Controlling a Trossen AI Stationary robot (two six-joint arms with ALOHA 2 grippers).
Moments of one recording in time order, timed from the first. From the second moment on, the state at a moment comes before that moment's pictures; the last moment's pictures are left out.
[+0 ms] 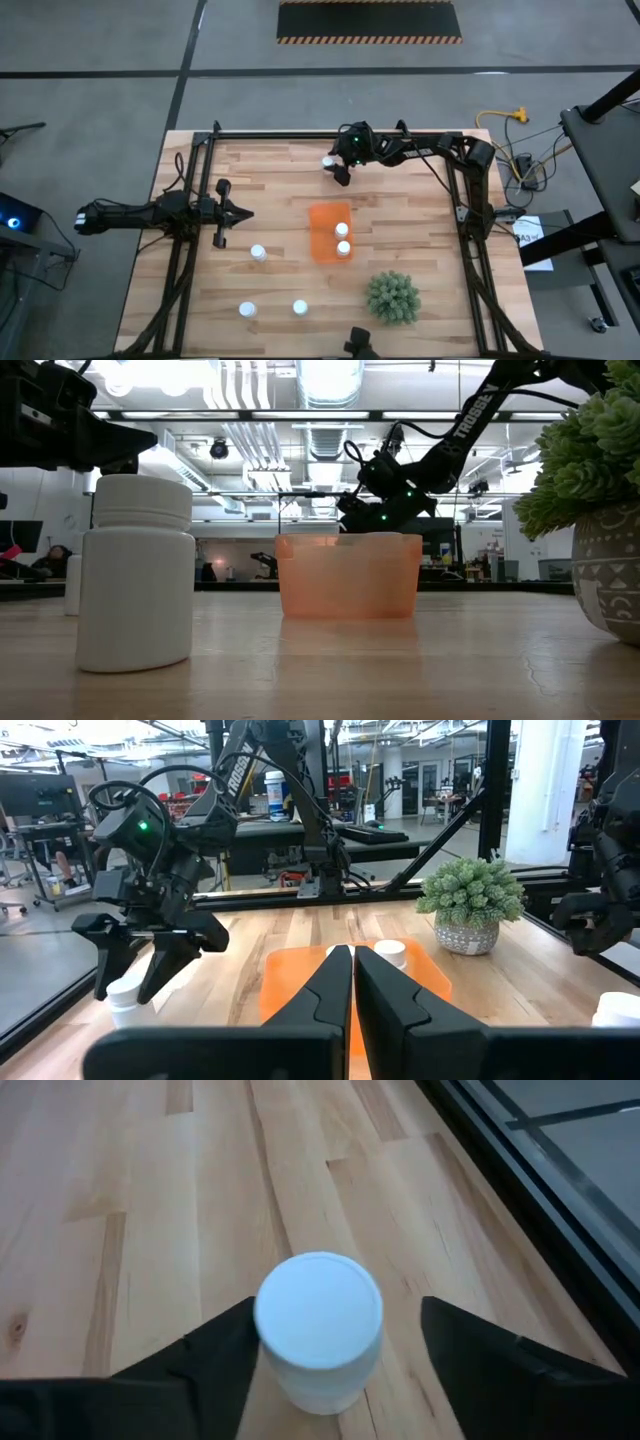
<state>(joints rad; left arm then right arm) 0.00 0.07 0.00 0.07 0.00 0.06 -0.57 2.00 1.11 0.24 -0.30 -0.16</state>
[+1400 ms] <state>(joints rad) 0.00 0.07 0.00 0.07 0.00 0.06 -0.44 1.53 0.92 0.11 -0.34 -0.16</state>
